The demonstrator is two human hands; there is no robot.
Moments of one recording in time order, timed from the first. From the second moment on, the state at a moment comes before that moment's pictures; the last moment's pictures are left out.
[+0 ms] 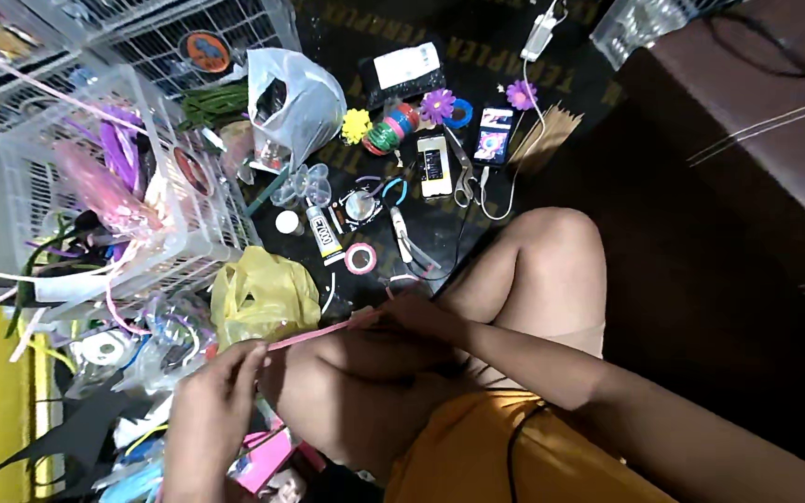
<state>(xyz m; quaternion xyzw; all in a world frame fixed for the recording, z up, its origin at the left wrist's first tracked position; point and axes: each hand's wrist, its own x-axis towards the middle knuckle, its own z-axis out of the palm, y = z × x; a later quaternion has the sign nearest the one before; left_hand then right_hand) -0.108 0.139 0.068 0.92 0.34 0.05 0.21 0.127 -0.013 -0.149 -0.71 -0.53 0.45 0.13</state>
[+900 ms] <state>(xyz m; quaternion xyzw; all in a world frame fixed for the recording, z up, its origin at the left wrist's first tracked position) 0.006 0.158 -0.048 0.42 0.48 0.43 0.63 0.221 0.019 -0.151 -0.83 -0.21 0.46 0.22</state>
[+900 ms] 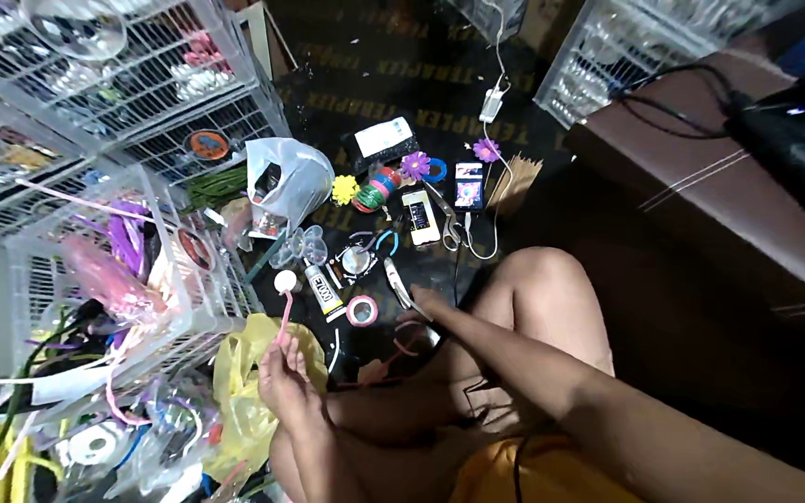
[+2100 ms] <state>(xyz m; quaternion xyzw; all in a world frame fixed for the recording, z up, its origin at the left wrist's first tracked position) 0.003 0.154 -0.043 0.43 0.49 0.39 0.65 0.234 0.008 -0.114 -0.91 -0.11 0.37 0.12</state>
